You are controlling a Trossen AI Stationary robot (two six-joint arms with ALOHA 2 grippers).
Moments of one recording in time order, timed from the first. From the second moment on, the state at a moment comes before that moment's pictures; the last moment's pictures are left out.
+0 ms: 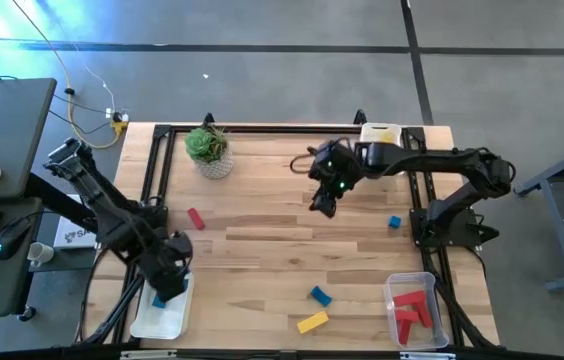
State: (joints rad) left arm -0.68 1.19 1.02 -1.15 -0.02 -1.30; right arm -0.20 1.51 1.24 -0.69 -0.37 0.33
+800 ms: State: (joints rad) left arm -0.92 1.19 0.90 -1.05 0.03 -1.72; right arm 0.19 1.51 1.24 -0.58 -0.21 0.31
